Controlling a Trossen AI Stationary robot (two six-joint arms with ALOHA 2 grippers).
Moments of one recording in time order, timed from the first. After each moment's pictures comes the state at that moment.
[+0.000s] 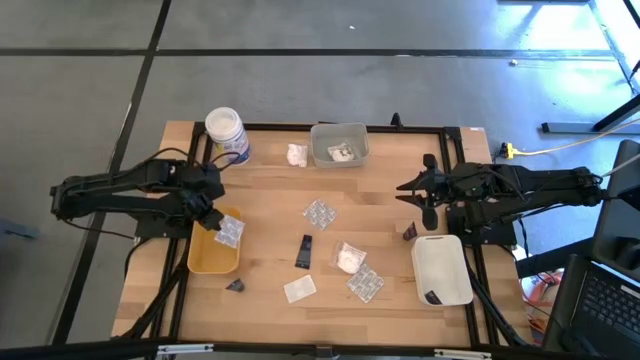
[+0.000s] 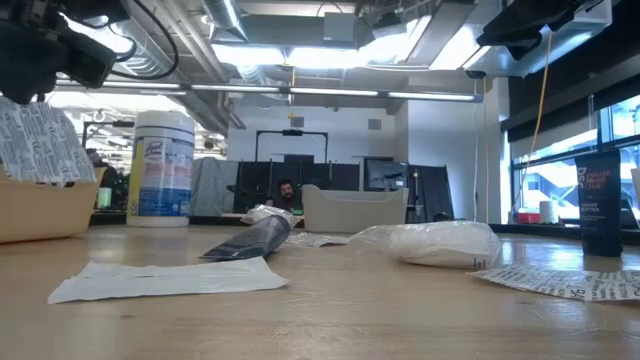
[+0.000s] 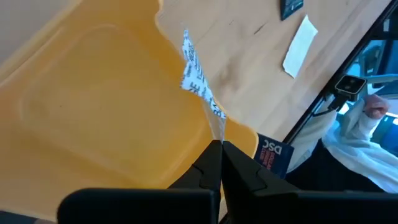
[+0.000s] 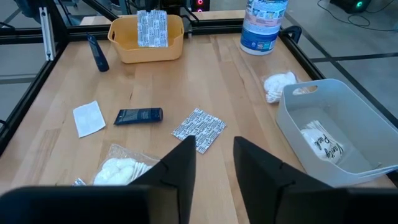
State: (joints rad) left arm 0.21 0.63 0.64 -1.18 0.48 -0.80; right arm 0.12 0.70 0.76 -0.55 0.19 0.11
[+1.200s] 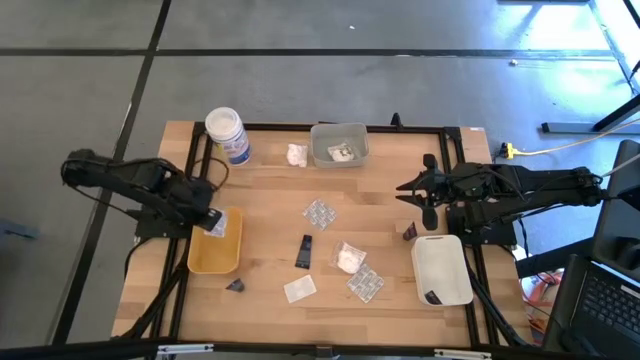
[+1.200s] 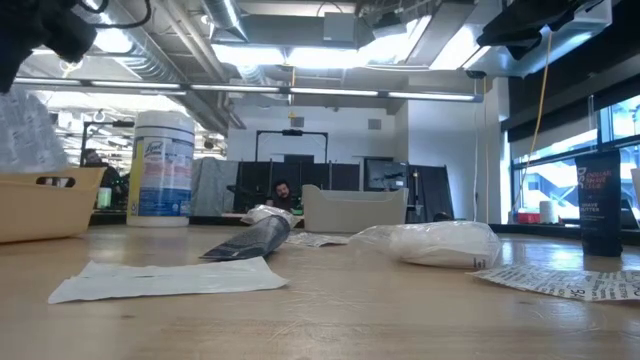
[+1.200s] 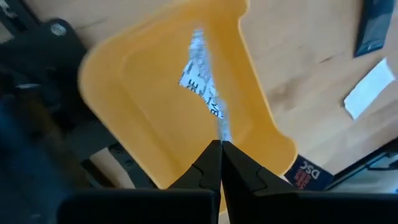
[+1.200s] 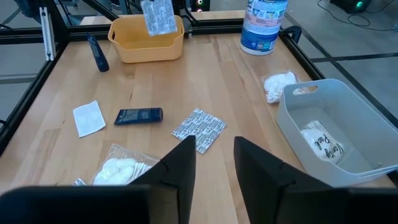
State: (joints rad) left arm -0.24 0.73 0.84 -1.39 0.08 -1.40; right arm 0.12 0.69 0.76 -0.55 0.19 0.11
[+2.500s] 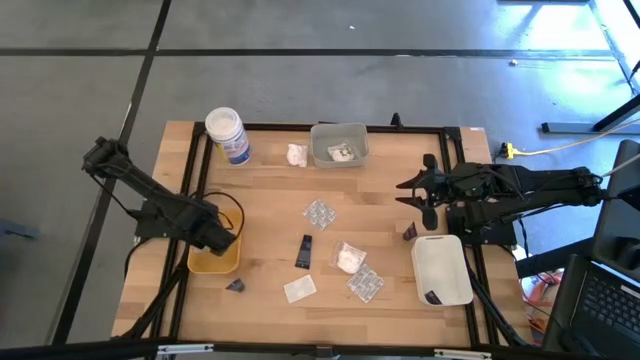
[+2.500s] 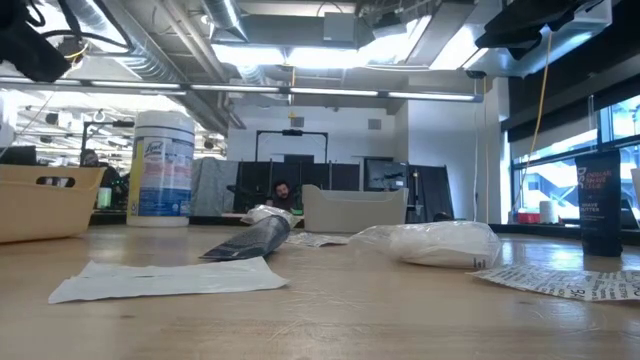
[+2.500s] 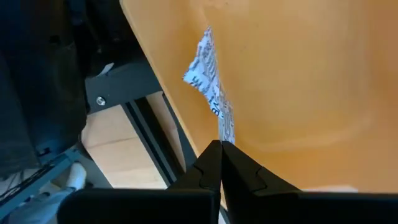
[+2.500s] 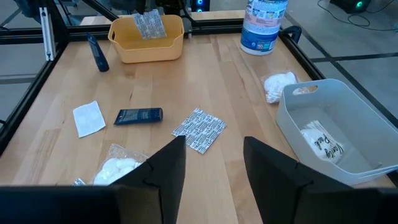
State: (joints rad) left arm -0.52 1.16 0.83 -1.43 0.16 -1.73; right arm 0.12 0.70 0.76 -0.55 0.19 0.11
